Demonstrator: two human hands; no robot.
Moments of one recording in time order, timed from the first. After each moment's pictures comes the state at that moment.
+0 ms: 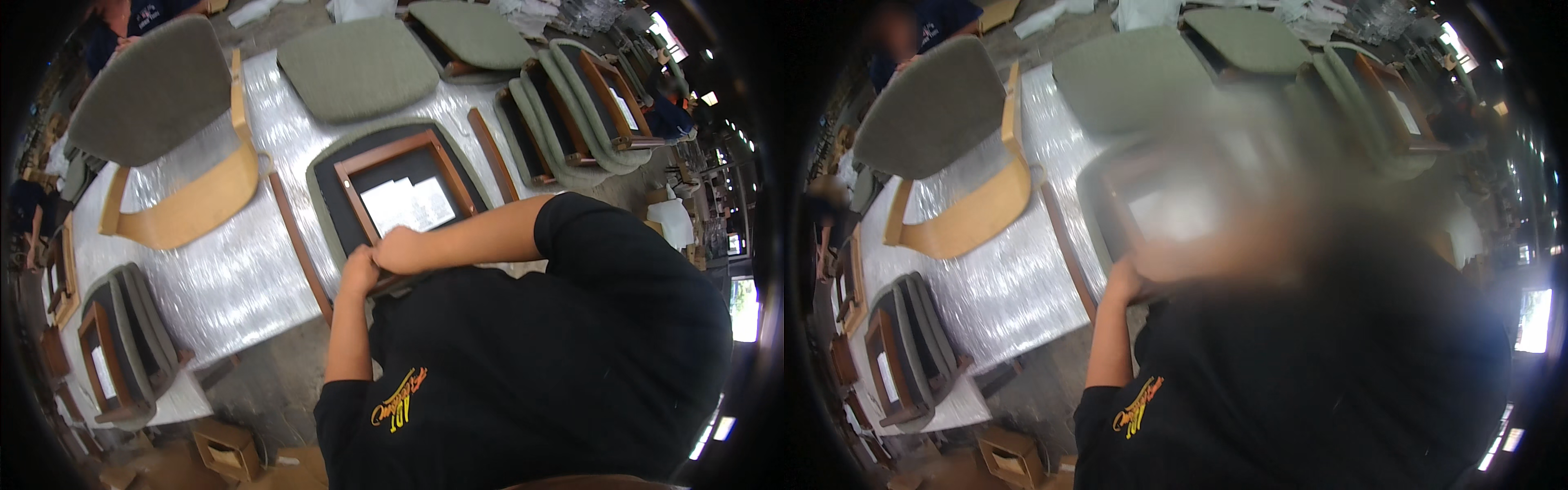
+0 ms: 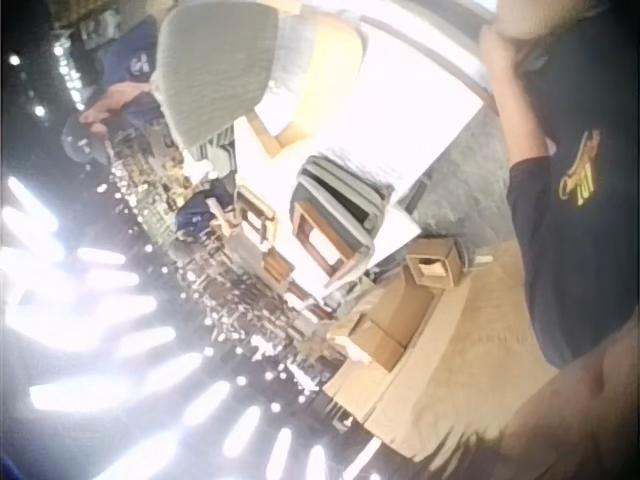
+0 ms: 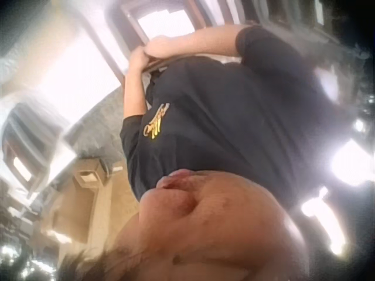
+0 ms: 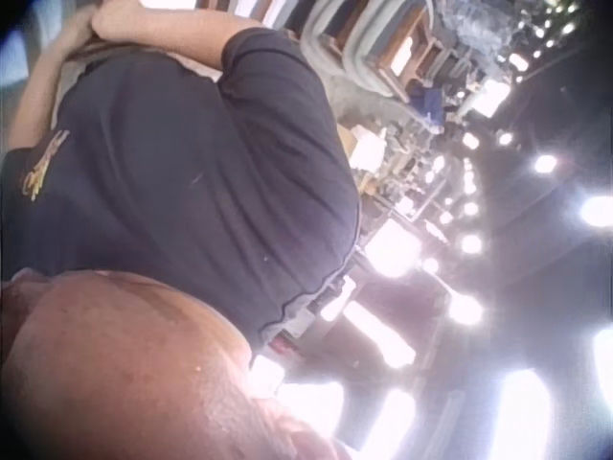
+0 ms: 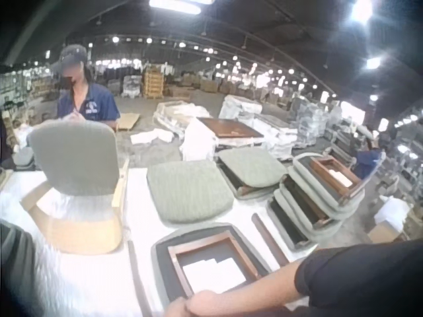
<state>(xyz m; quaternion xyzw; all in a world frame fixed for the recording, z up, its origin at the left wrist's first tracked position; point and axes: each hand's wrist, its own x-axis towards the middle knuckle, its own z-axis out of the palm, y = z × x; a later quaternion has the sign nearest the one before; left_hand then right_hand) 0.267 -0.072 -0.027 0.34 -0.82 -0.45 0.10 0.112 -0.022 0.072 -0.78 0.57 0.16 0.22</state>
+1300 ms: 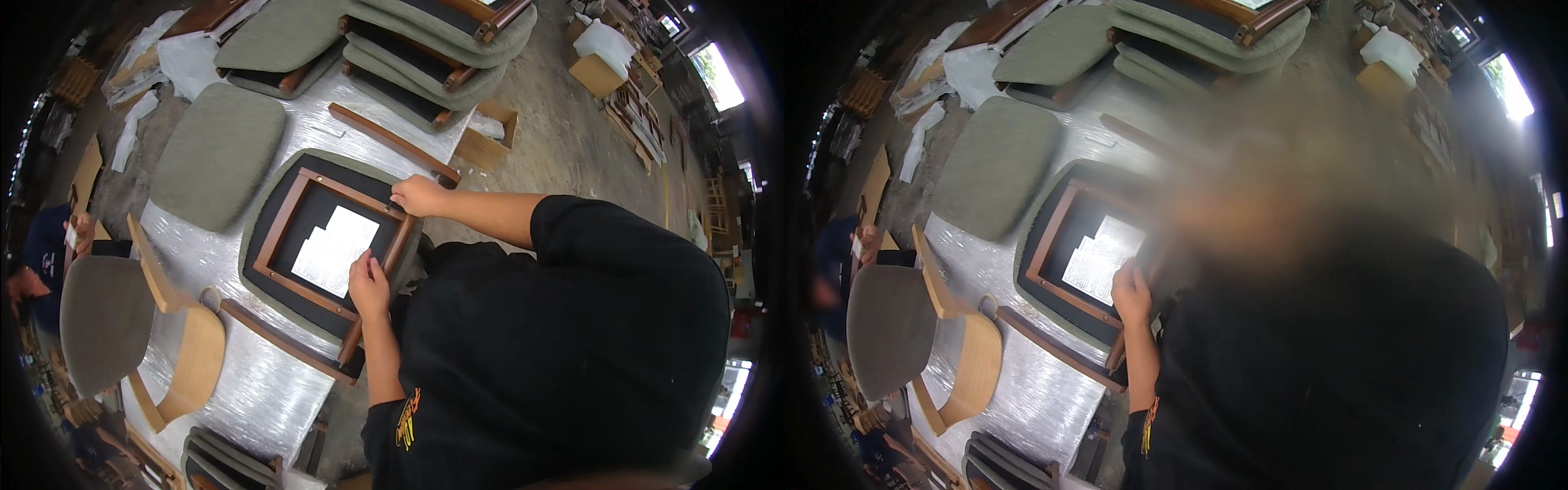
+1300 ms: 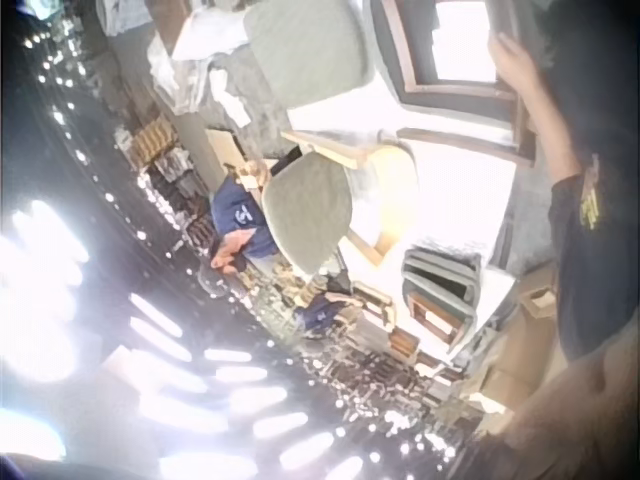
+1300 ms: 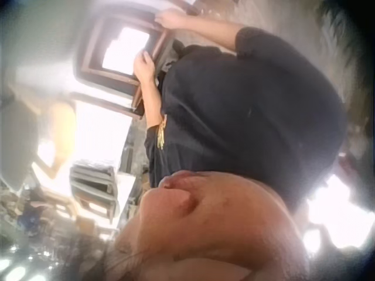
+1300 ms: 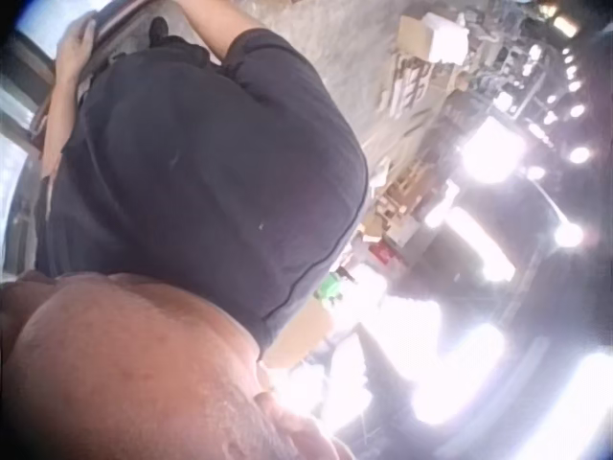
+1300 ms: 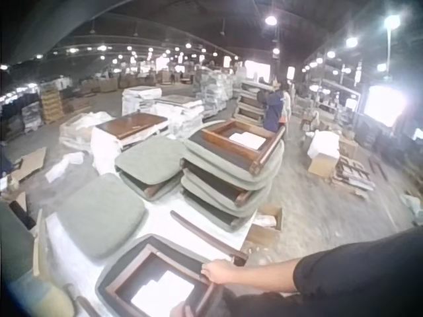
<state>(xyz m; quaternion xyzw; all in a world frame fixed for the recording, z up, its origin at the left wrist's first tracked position) 0.132 0.012 0.014 0.19 -0.86 -0.41 0.22 -0.097 0.146 0.058 -0.37 0.89 -0.17 0.19</state>
